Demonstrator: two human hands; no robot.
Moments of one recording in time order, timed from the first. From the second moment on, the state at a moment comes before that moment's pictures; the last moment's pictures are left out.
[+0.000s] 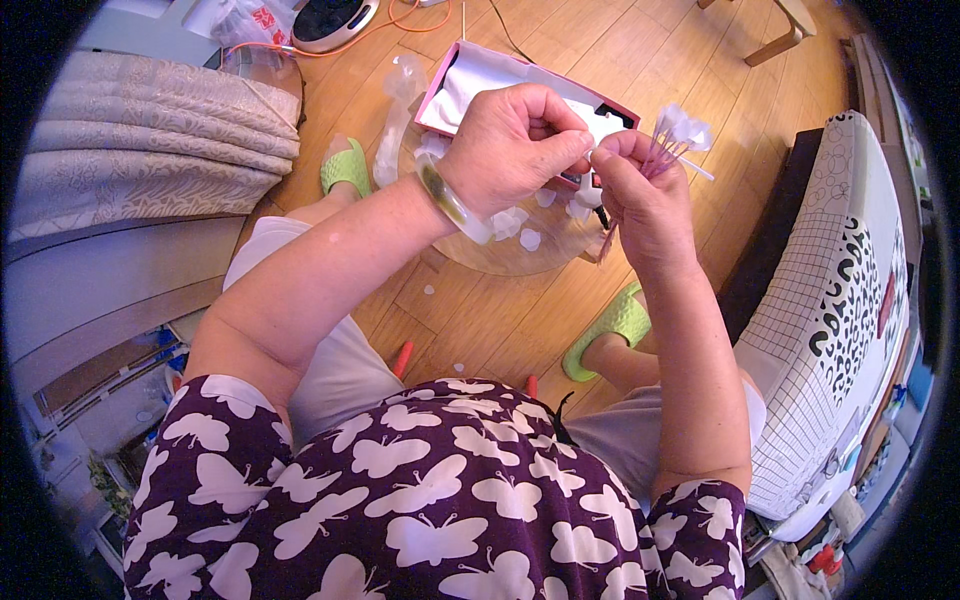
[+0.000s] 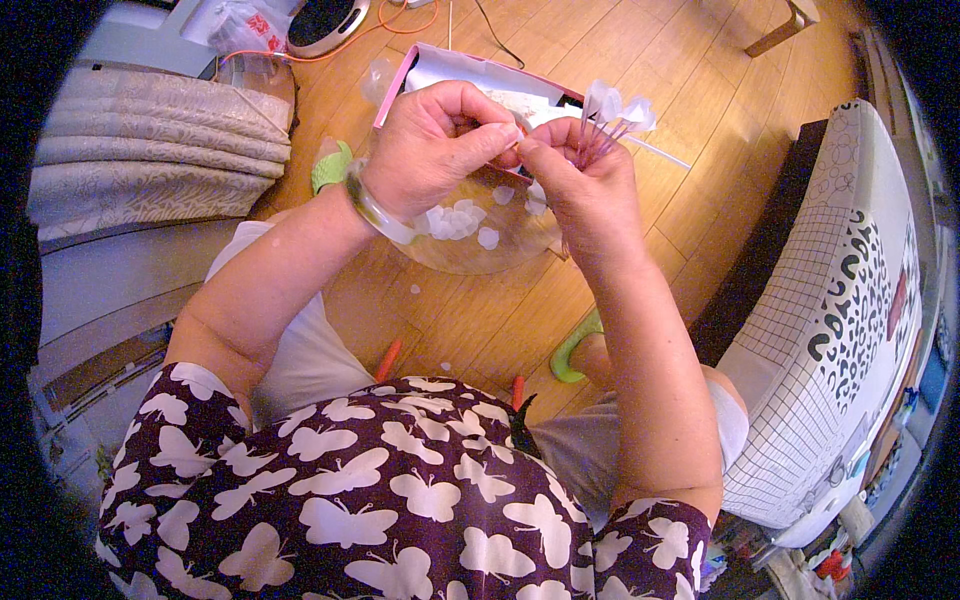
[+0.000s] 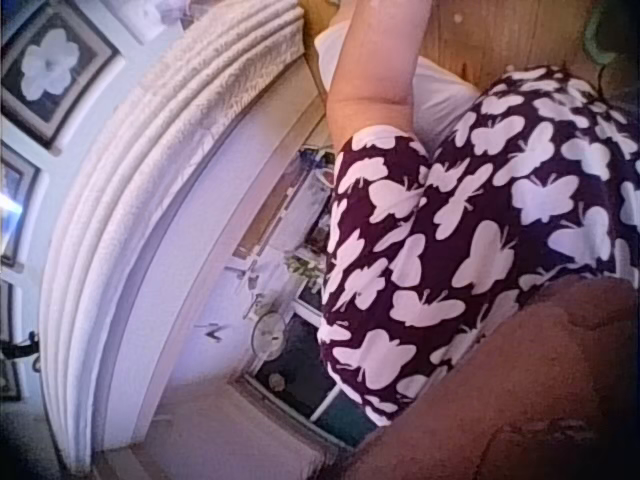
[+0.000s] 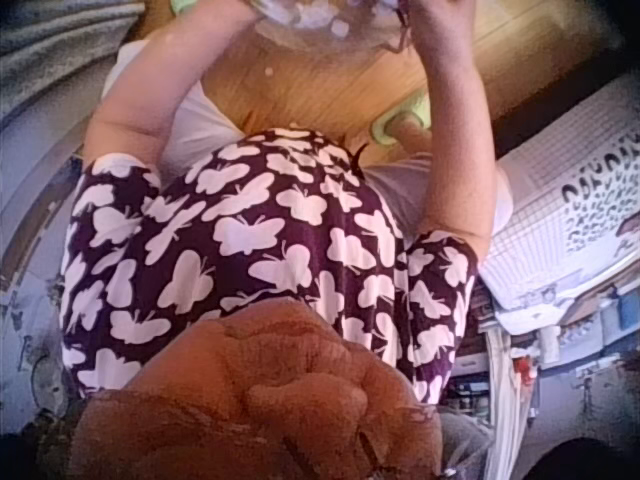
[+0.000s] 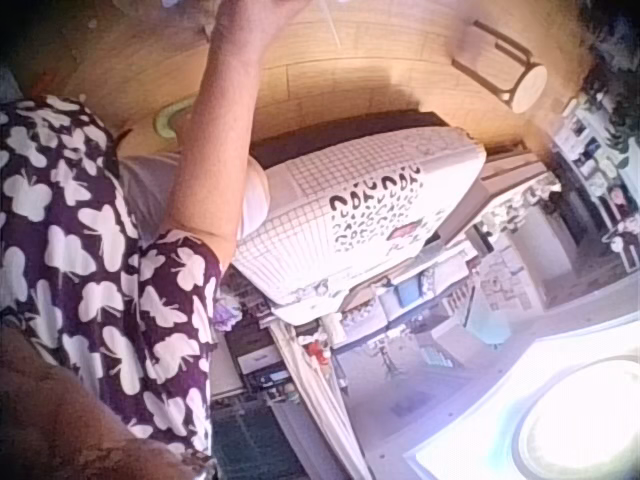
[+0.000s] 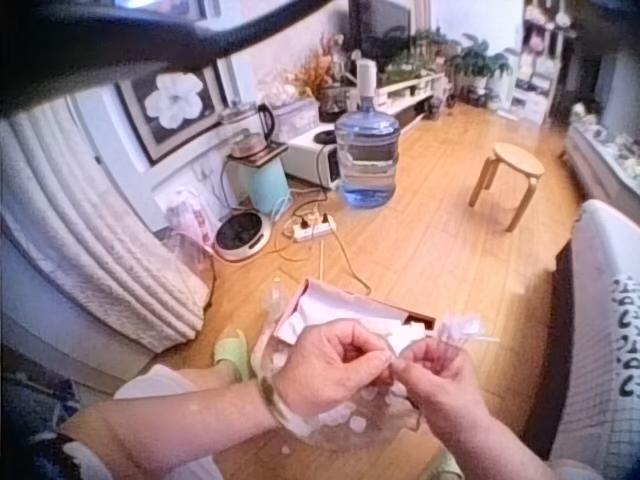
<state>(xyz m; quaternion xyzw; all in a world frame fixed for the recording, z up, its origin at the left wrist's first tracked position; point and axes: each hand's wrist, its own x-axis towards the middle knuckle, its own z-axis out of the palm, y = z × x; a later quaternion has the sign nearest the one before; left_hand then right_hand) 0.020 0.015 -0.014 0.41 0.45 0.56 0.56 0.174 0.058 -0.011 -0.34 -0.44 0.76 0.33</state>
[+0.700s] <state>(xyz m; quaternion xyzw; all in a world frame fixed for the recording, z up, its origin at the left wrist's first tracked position) 0.017 0.017 -0.024 0.34 0.41 0.52 0.67 0.175 0.060 -0.010 -0.35 -0.49 0.72 0.33</state>
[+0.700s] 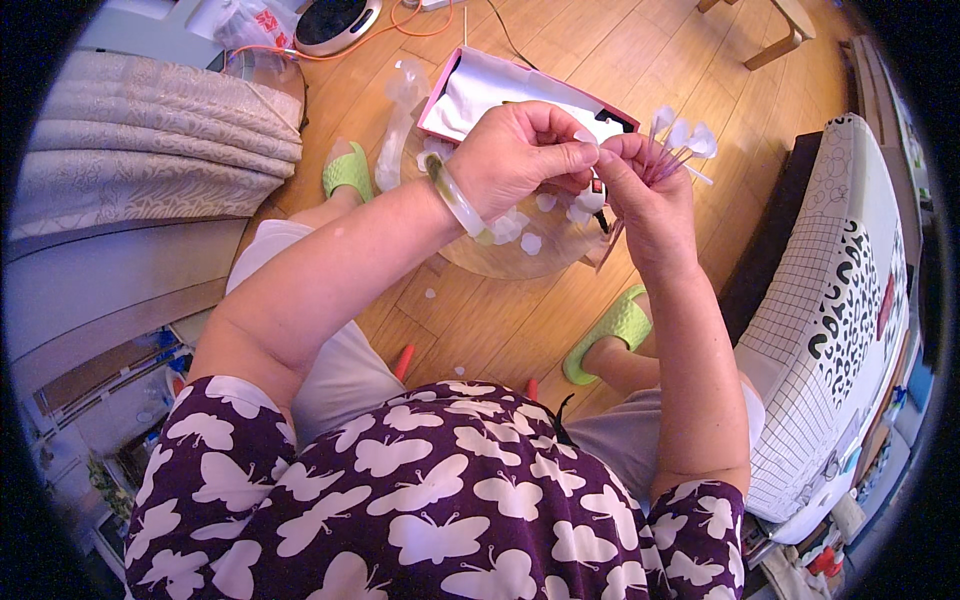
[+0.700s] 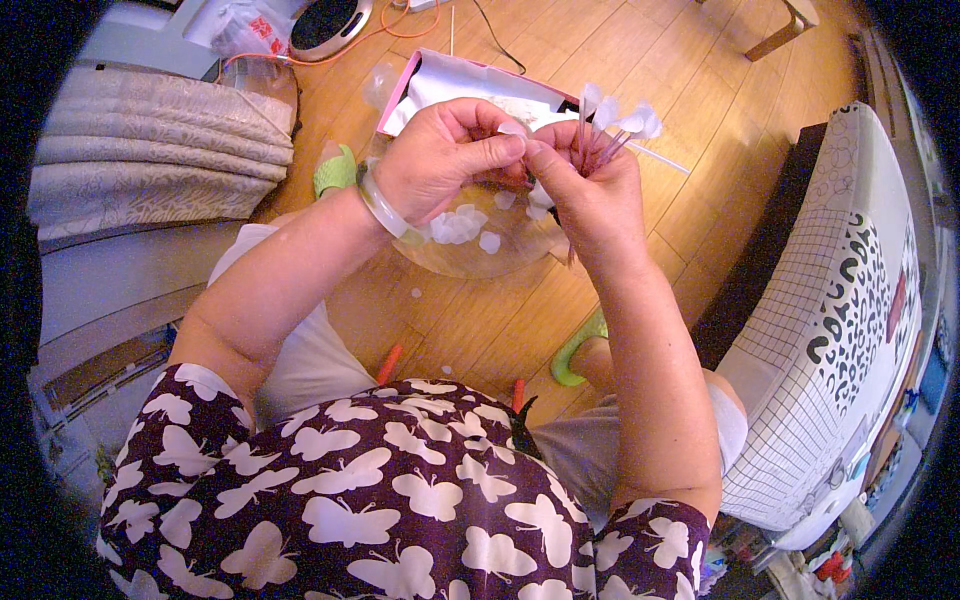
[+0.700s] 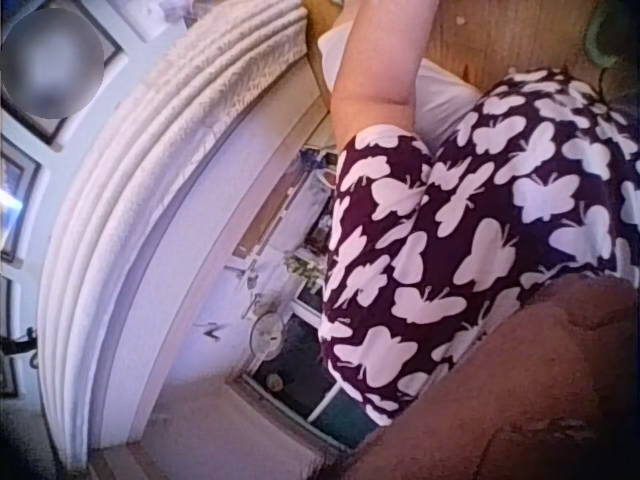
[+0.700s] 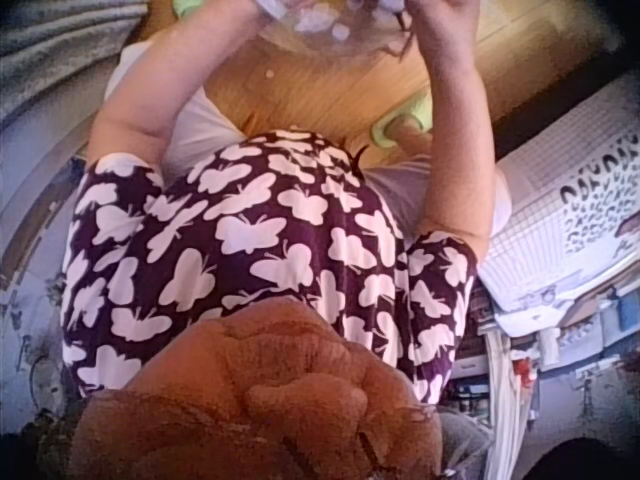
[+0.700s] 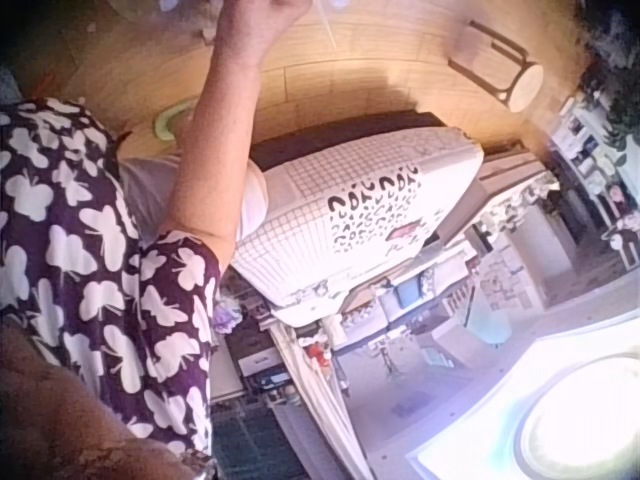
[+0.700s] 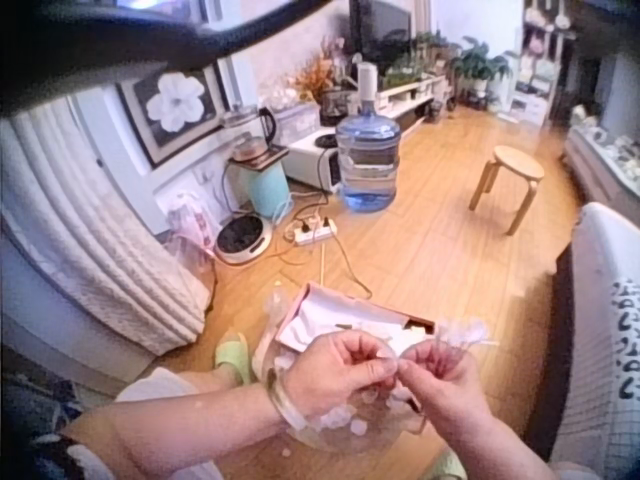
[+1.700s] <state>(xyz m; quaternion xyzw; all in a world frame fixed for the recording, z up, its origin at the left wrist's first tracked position) 0.028 0.014 -0.010 0.43 0.40 0.48 0.65 0.192 0.055 -0.007 -0.32 -0.47 0.76 0.29</state>
